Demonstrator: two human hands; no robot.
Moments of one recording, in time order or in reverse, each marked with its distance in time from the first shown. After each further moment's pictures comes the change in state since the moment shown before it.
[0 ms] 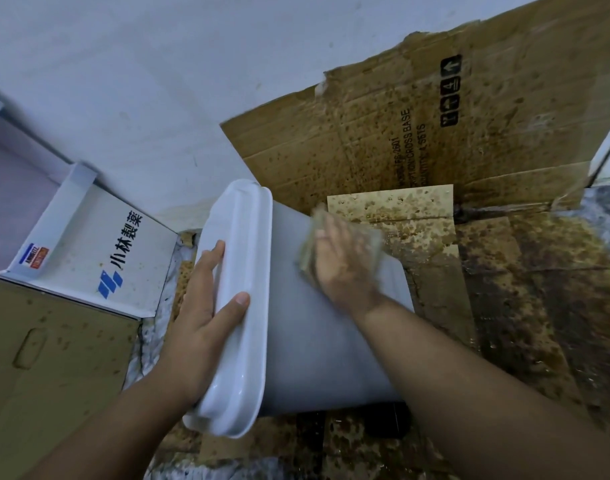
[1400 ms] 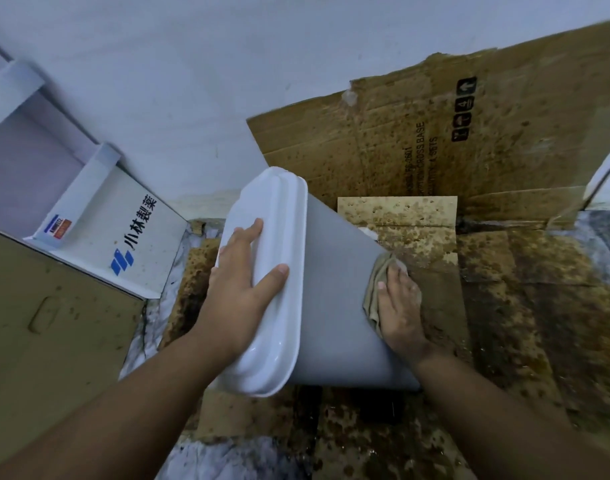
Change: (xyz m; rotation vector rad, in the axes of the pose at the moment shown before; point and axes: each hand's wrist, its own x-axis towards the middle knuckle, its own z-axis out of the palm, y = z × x) left_hand 0.001 0.020 0.011 0.122 0.050 0.044; right_hand -0.069 0.104 0.000 -0.032 -0.047 0.090
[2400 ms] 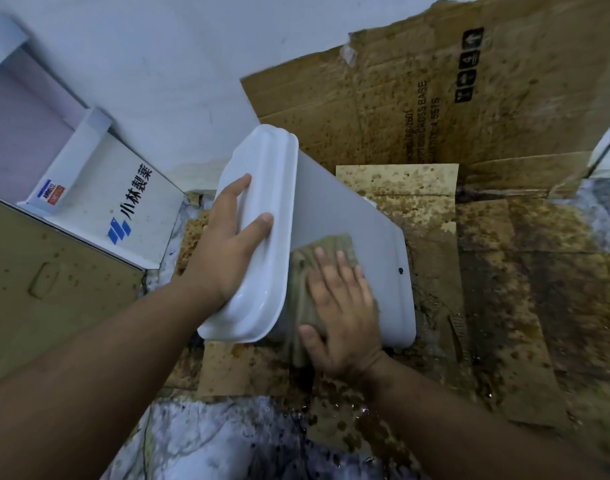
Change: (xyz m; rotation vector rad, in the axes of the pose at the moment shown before) left_hand 0.010 -0.011 0.000 -0.127 0.022 0.000; right_hand -0.099 -0.070 0.017 -0.086 0.251 -0.718
